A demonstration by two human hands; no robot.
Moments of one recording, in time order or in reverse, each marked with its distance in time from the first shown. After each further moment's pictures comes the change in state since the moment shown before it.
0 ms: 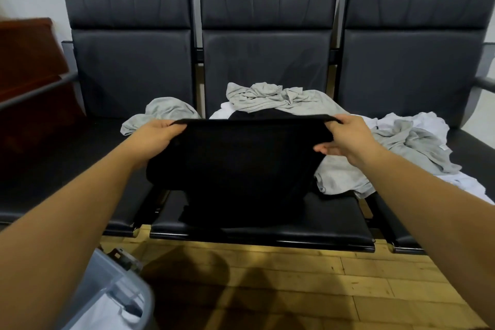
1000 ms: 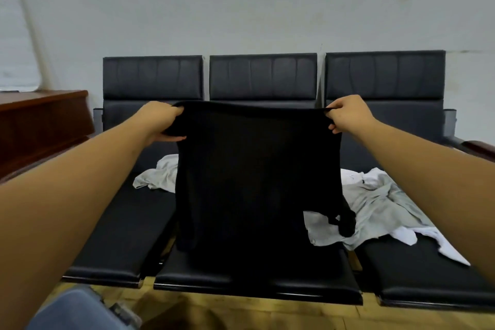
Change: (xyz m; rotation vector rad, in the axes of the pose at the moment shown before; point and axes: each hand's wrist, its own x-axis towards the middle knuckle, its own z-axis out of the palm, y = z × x) left_hand -0.005 0.162 -0.064 -0.233 0.216 0.010; right_hand 0.022 -0.160 -0.062 -0.358 0.198 -0.356
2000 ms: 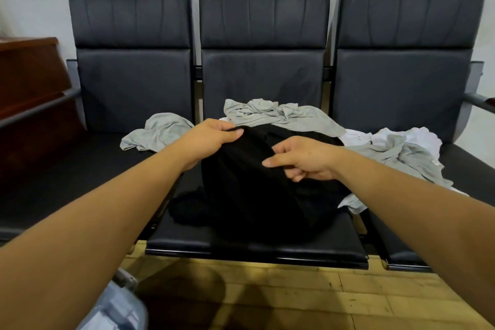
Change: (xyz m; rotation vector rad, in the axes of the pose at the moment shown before) left_hand -0.019 -0.111 0.105 0.139 -0.475 0.133; right_hand -0.104 0.054 0.112 0.205 -1.013 0.124
